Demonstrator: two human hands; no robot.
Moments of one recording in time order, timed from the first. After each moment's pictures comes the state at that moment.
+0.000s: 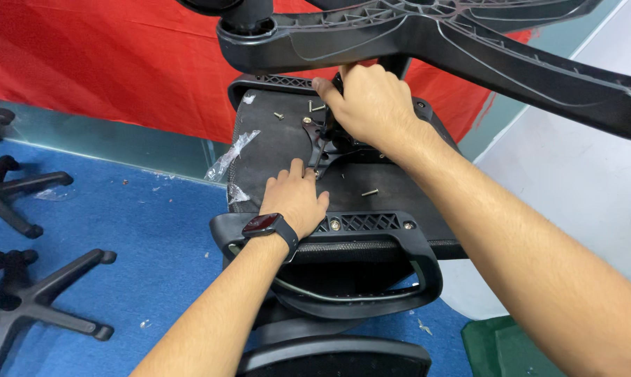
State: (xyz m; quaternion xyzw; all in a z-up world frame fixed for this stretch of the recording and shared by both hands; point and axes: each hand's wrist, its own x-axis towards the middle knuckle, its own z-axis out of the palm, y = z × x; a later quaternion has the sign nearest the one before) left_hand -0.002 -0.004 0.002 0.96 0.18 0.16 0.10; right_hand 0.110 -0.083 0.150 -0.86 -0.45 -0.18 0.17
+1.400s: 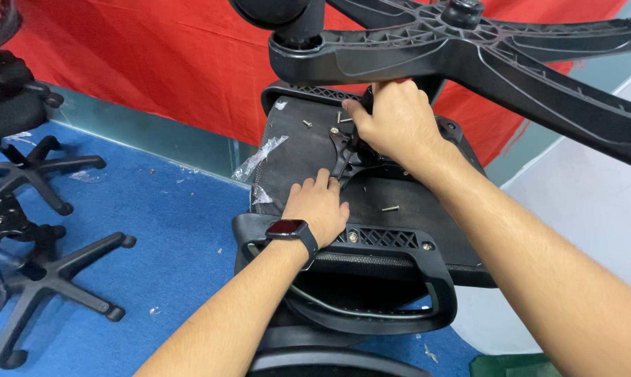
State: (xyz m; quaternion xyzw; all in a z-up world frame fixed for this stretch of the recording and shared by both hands) left_hand -0.006 -0.008 -0.001 0.96 0.17 0.19 0.09; right_hand 0.119 -0.077 0.145 -0.76 -0.55 -0.27 0.19
